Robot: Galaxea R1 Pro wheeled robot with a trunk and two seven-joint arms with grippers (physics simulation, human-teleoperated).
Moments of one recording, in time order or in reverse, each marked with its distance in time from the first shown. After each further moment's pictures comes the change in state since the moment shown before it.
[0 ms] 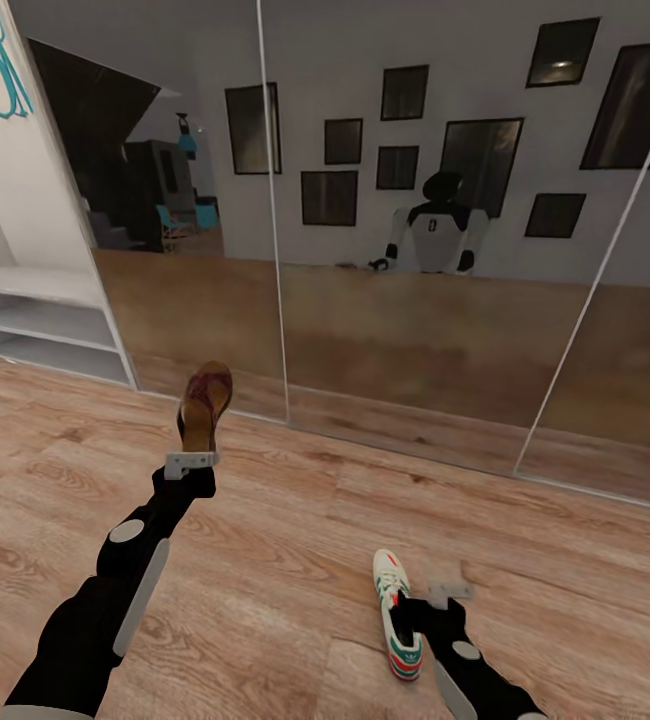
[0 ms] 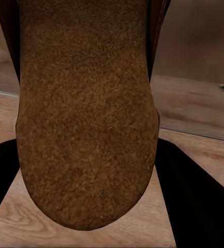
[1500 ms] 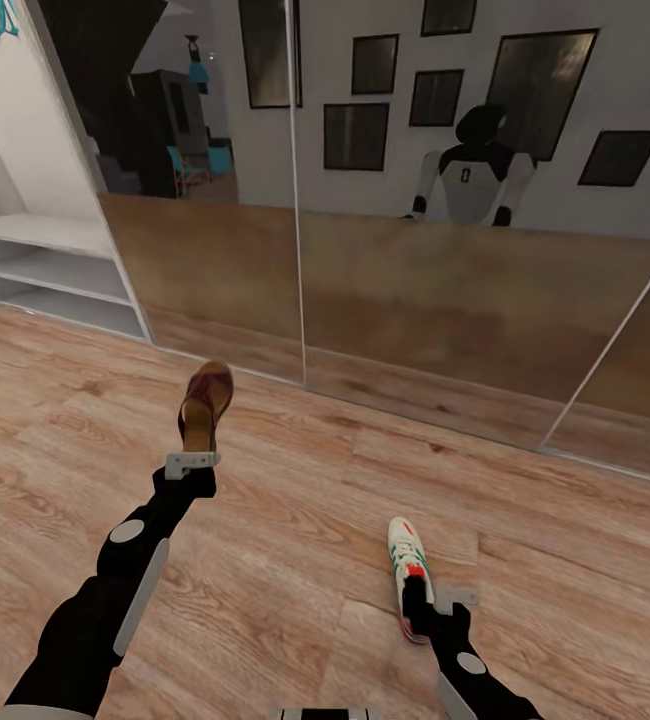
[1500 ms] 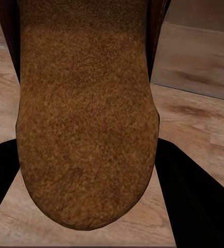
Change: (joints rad) left arm -0.001 0.000 0.000 0.002 -0.001 -0.002 -0.003; right arm 0.000 -0.001 -0.002 0.056 -0.001 -0.119 0.000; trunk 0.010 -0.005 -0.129
